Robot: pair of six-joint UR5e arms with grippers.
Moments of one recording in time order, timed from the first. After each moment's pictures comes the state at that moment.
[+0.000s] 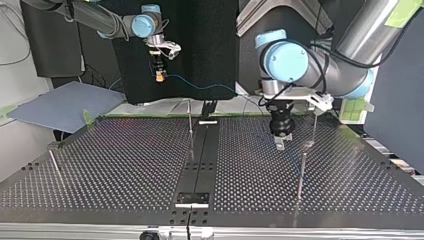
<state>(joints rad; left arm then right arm) -0.31 -1.66 -1.76 -2.84 -2.09 -0.92 2.03 -0.71 2.02 -1.10 1.63 1.71</state>
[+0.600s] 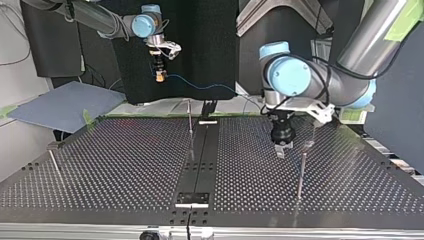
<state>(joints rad) -0.27 -1.71 -1.71 -2.84 -2.03 -0.89 2.03 -0.71 2.02 -1.11 1.63 1.71</state>
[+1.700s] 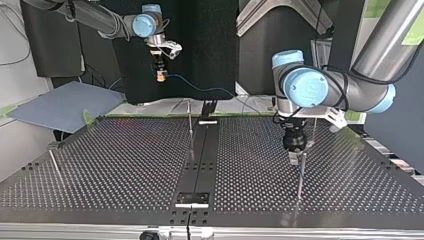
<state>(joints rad) -0.19 -1.71 -1.70 -2.88 -1.95 -1.05 2.04 -0.71 2.02 -1.11 1.63 1.71</state>
